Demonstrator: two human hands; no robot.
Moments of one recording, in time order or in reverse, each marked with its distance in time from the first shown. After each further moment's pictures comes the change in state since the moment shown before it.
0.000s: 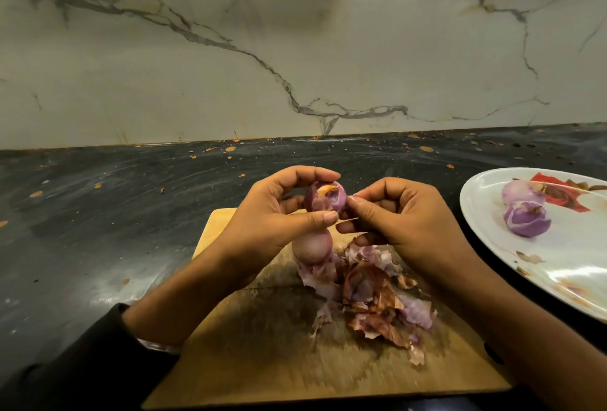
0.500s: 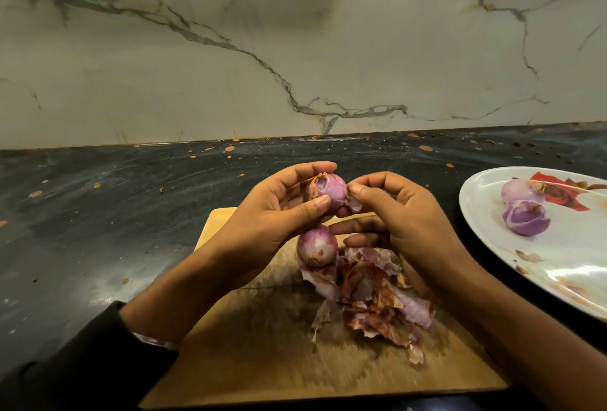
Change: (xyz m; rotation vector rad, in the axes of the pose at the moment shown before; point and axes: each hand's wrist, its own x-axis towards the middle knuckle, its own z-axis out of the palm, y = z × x) left_hand 0.002 -0.002 -0.001 -0.180 -0.054 -0.077; right_hand 0.001 -0.002 0.008 0.215 0.005 0.079
